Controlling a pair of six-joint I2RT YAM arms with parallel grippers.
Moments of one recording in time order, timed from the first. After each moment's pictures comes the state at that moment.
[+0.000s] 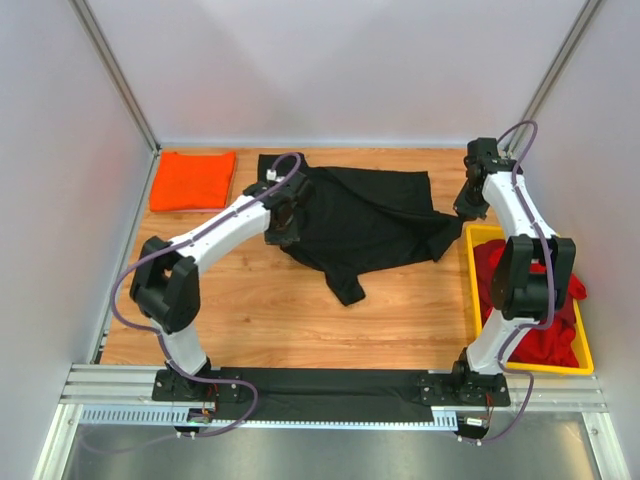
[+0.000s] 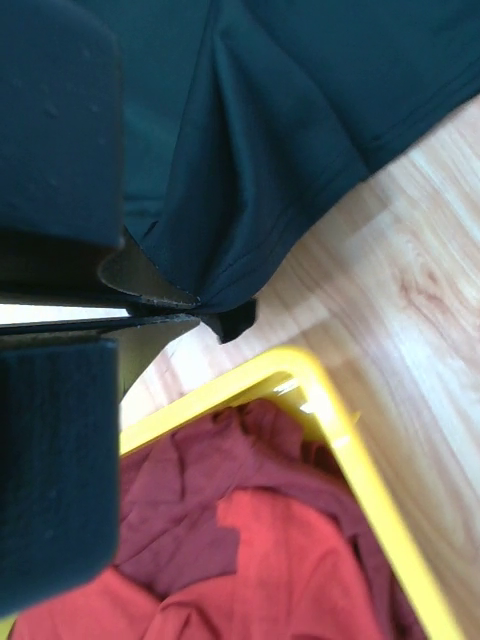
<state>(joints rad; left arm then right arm) -0.63 1.79 1.47 -0.92 -0.32 -0.62 -0.04 1.81 1.55 -0.90 0.23 0.50</state>
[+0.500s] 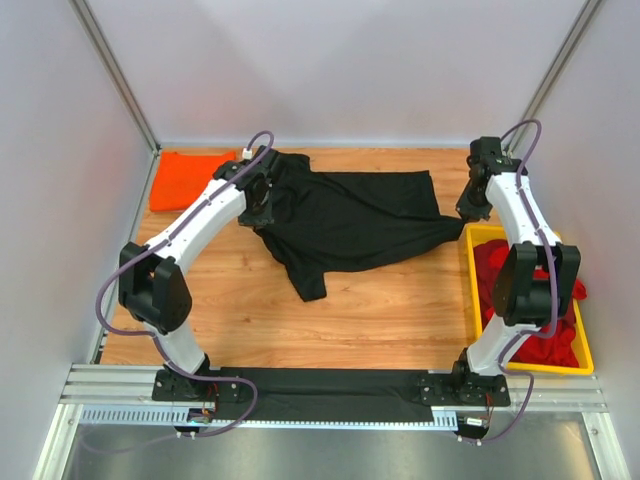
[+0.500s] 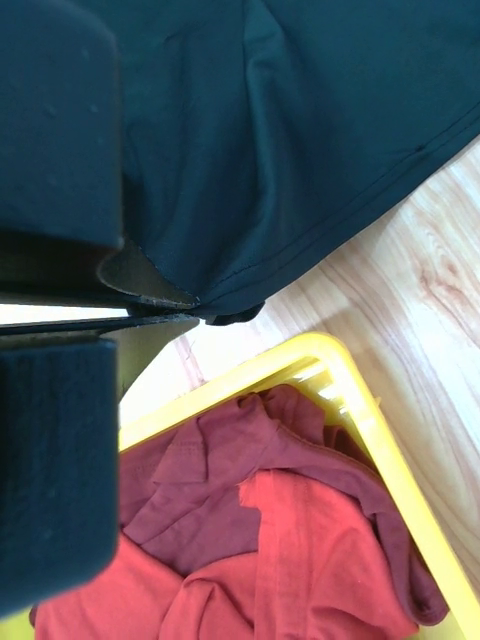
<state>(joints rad) -0.47 1.74 1.58 -1.06 -0.35 -0.46 -0.05 1.75 1.55 -0.95 0.23 0.49</state>
